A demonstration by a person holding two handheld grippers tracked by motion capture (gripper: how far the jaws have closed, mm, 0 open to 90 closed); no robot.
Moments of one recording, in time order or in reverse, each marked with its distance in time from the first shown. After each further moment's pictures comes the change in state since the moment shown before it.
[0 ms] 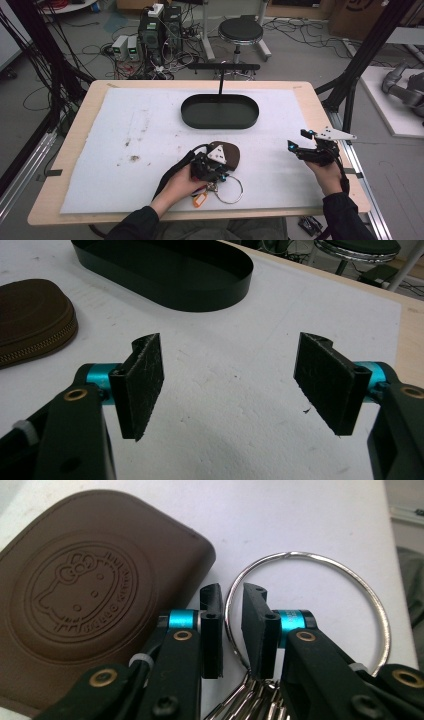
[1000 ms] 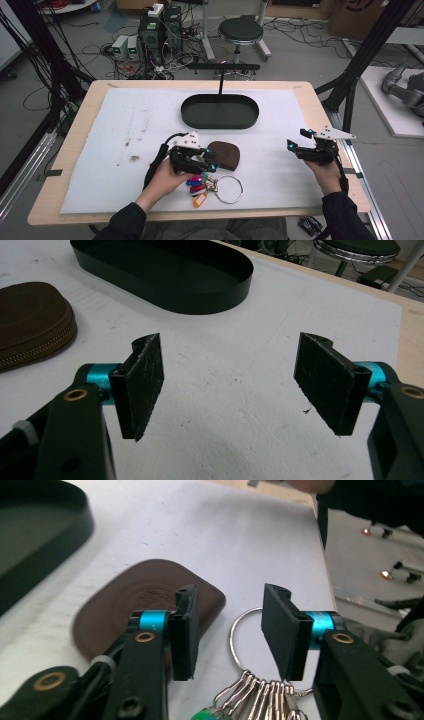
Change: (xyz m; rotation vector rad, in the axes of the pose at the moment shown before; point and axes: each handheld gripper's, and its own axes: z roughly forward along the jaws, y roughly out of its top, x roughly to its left) left arm 0.014 -0.019 -0.057 -0.320 -0.042 -0.109; right arm 0.000 0.002 0.002 -0.008 -0.003 -0.003
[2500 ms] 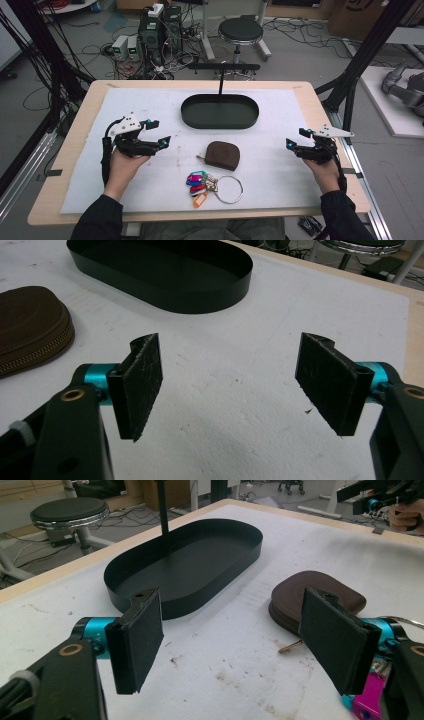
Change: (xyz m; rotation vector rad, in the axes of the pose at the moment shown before) left arm 0.046 -0.038 -0.124 -0.200 0.418 -0.053; right arm -0.003 0.000 0.007 0.014 0.014 0.041
